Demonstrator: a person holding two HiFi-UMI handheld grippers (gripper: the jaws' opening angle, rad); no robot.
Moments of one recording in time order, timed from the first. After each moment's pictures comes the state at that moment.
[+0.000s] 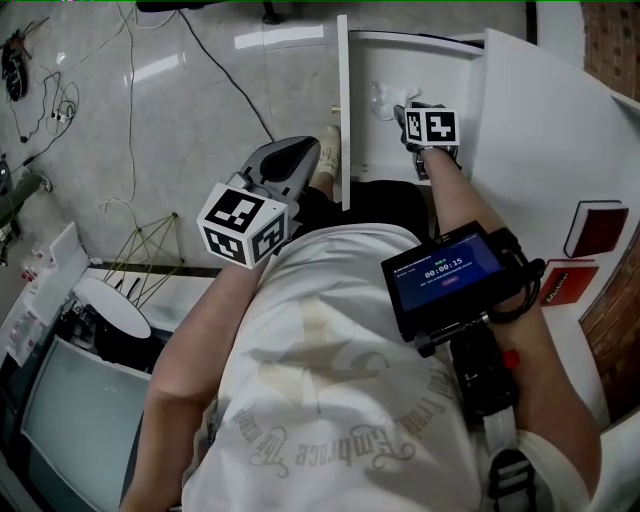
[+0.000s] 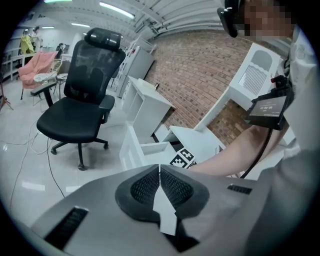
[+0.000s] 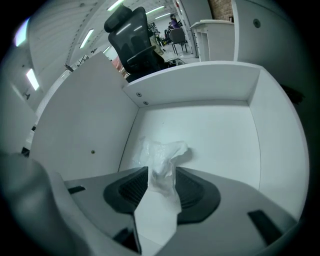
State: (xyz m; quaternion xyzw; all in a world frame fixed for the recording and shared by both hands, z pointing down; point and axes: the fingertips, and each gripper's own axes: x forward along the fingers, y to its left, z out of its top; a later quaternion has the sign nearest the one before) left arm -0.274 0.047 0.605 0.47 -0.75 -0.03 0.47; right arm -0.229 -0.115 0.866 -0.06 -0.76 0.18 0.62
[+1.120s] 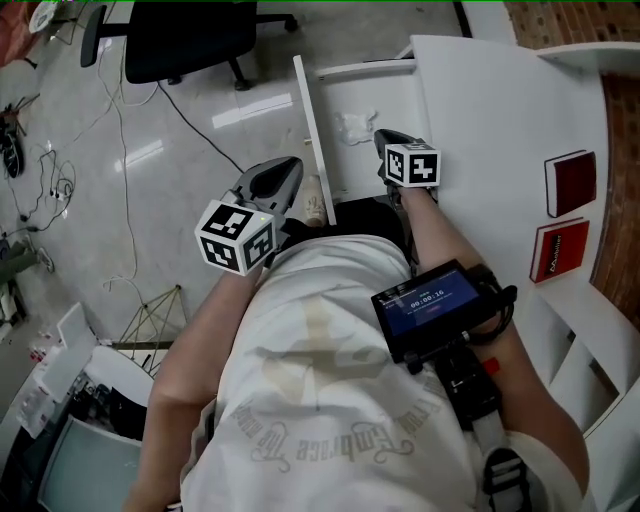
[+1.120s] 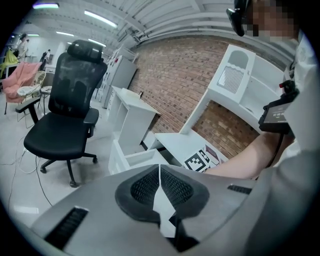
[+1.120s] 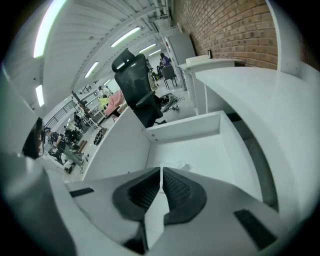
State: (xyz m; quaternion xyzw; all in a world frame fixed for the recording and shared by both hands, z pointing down) left arm -0.265 0.039 0.568 0.54 -0.74 -0.02 0.40; right arm -0.224 -0.121 0.756 0.01 -0.86 0.22 0.47
